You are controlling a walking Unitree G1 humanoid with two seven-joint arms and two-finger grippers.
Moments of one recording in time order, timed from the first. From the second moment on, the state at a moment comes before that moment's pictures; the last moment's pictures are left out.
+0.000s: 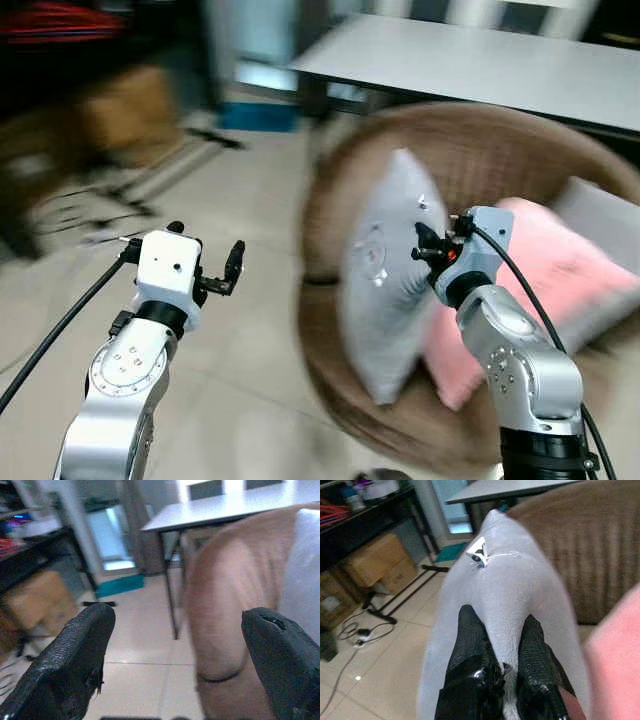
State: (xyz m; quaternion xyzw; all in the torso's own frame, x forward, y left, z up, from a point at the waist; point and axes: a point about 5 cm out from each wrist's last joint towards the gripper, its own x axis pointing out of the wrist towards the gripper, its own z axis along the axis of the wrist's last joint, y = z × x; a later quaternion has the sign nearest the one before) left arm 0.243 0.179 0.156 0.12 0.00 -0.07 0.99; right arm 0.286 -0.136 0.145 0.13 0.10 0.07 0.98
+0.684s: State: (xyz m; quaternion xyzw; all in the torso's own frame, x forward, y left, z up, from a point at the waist) left arm 0.235 0.183 0.159 0.11 0.00 -0.06 0.99; right arm 0.291 -0.099 0.158 0.12 0.08 0.23 0.96
